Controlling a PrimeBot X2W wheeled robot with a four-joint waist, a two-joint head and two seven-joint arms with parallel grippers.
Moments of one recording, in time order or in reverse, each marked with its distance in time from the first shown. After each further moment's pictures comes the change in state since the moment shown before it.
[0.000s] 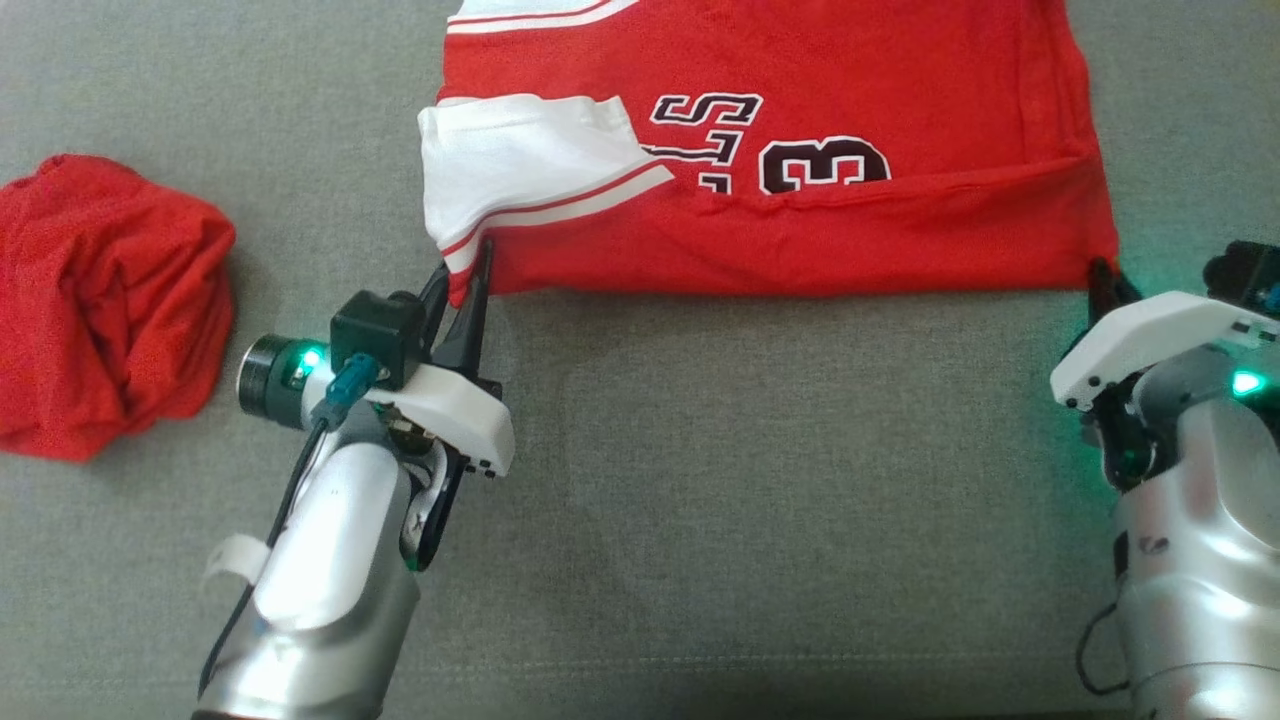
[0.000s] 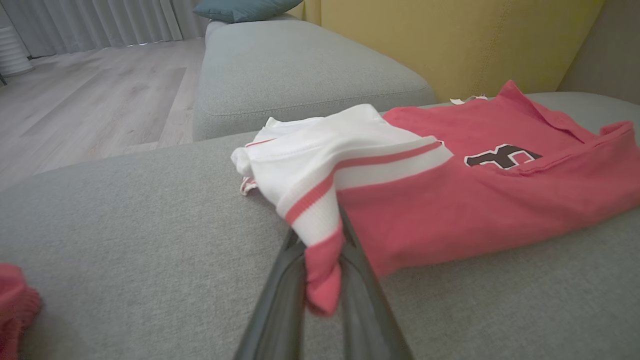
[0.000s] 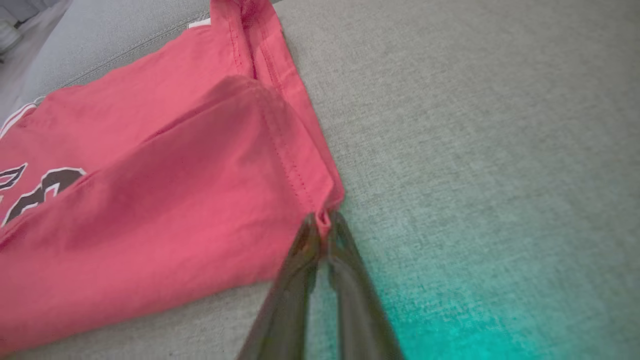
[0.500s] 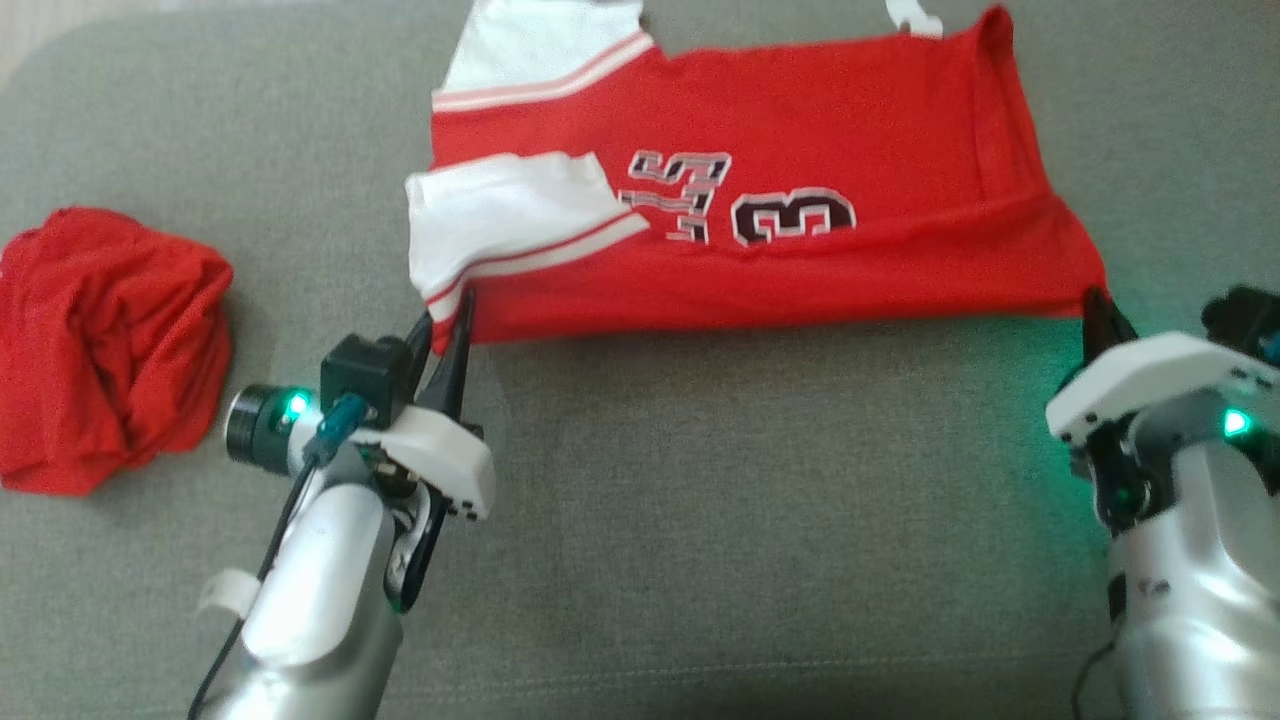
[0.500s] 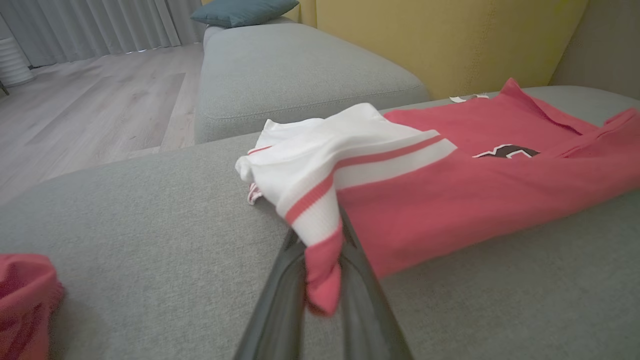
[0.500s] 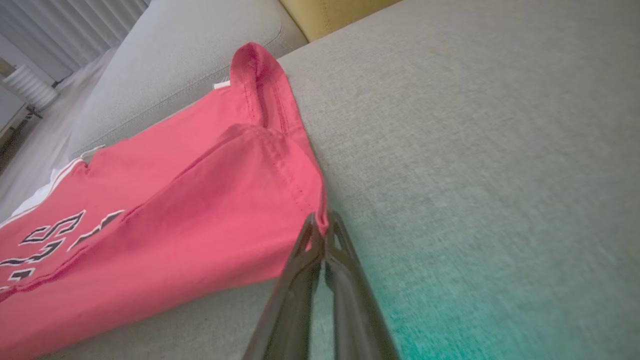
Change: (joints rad) left arm 0.050 0.025 0.005 0.020 0.000 0.001 0.000; right arm 0.064 -0.003 0.052 -0.026 0.119 0.000 -0.054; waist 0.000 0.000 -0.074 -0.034
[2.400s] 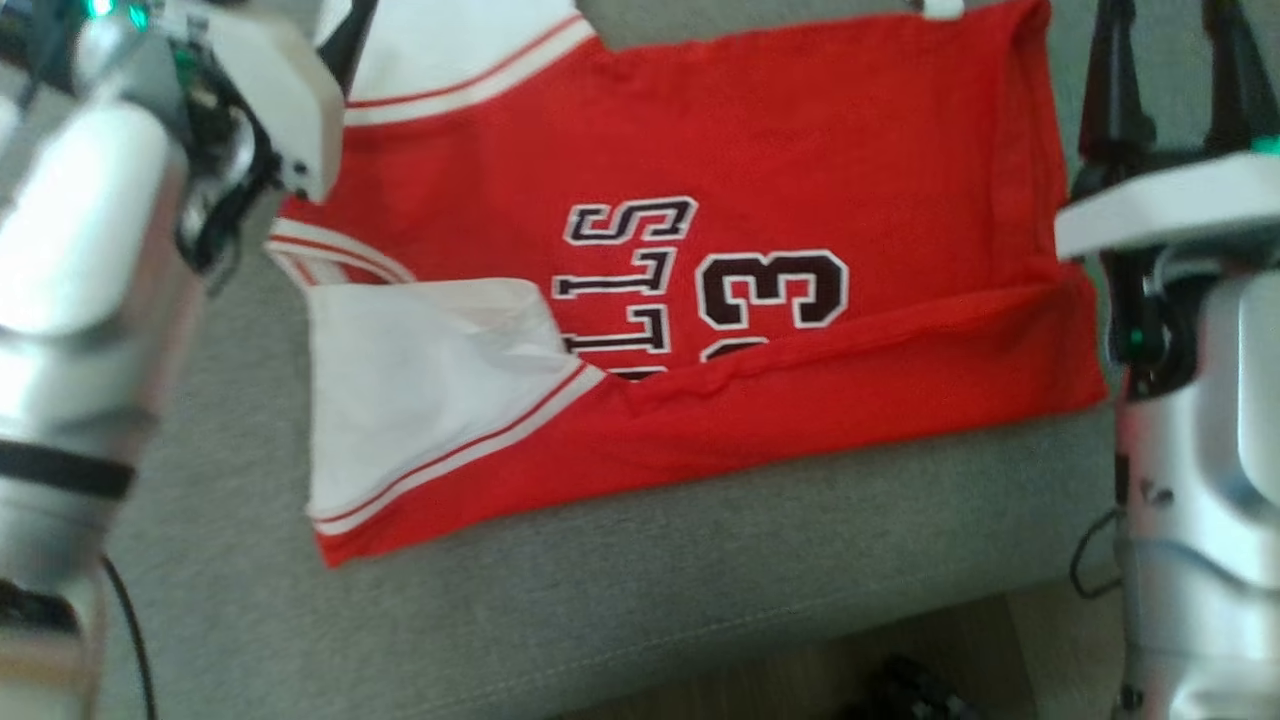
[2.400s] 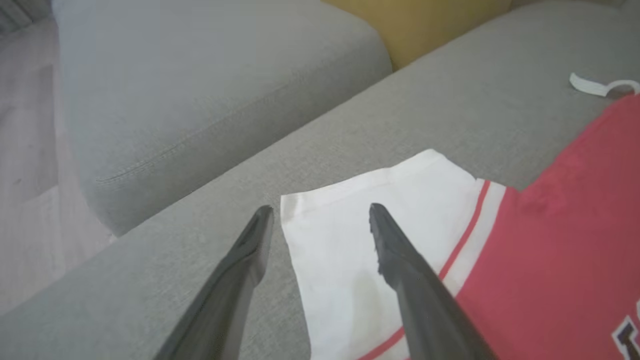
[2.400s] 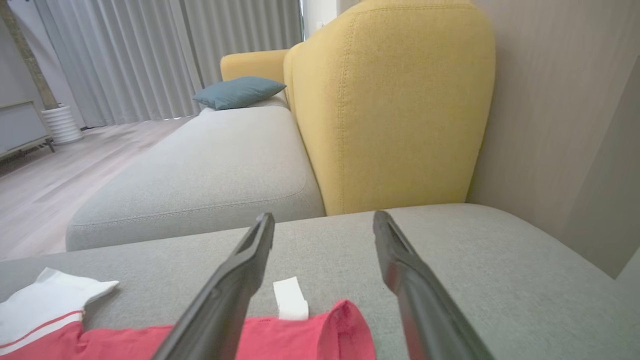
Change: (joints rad) left arm -0.587 0.264 -0.239 0.106 -0.244 -0.130 0.367; right arm -0.054 0.020 0.177 -0.526 -0.082 0.000 -0.124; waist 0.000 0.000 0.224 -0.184
